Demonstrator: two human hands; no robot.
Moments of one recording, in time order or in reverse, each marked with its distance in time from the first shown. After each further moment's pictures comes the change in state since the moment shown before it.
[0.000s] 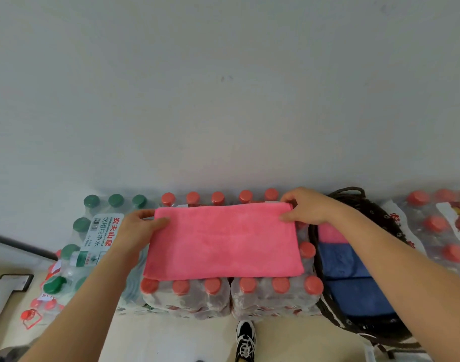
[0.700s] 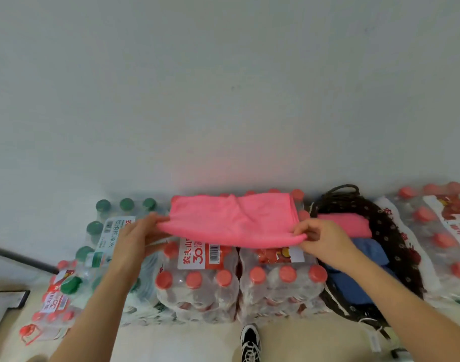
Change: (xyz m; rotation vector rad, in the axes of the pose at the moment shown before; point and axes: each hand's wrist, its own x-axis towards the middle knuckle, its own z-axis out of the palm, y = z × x) left_hand -0.057 0.007 -0.029 -0.295 -0.122 0.119; right_hand -0.083 0.012 0.063 0.495 0.366 -0.075
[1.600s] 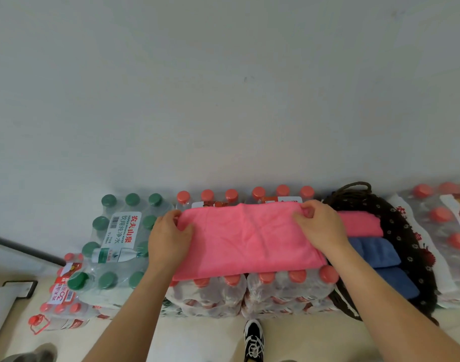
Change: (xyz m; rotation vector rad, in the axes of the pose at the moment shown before) left_hand 0.028 -0.034 0.036 0.770 0.205 0.148; right_hand 0.041 -0.006 0.033 -0.334 0.296 0.190
